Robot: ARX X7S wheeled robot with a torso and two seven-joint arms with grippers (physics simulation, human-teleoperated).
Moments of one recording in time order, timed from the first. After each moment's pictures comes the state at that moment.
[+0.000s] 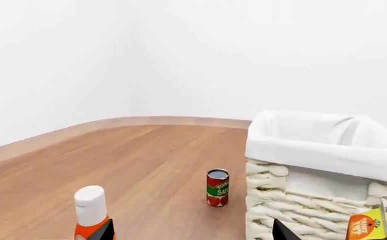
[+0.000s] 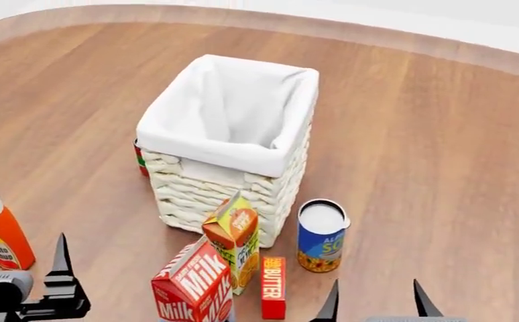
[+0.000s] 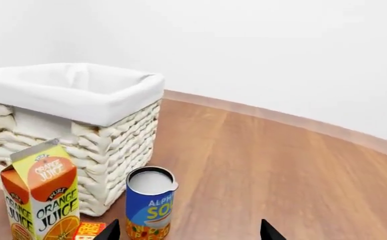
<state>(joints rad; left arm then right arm) -0.18 -0.21 0.06 0.04 -0.21 -0.10 -0.16 0.08 0.21 -0.15 -0.16 0.11 0.24 0.22</state>
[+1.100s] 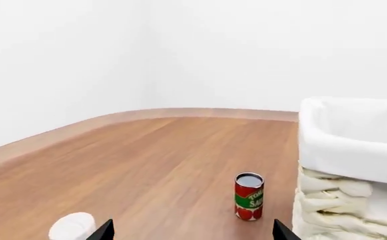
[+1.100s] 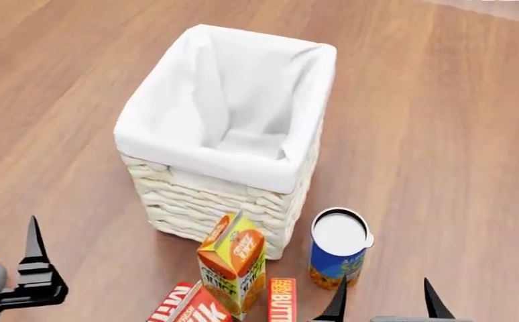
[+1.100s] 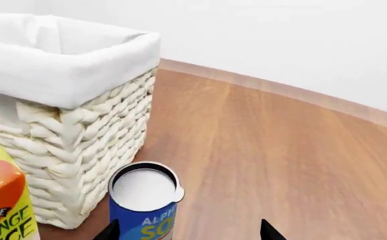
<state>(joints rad) -0.17 -0.24 0.05 0.09 -0.20 -0.05 -0.22 0.07 0.23 -0.16 -0.22 0.11 0.27 0.28</state>
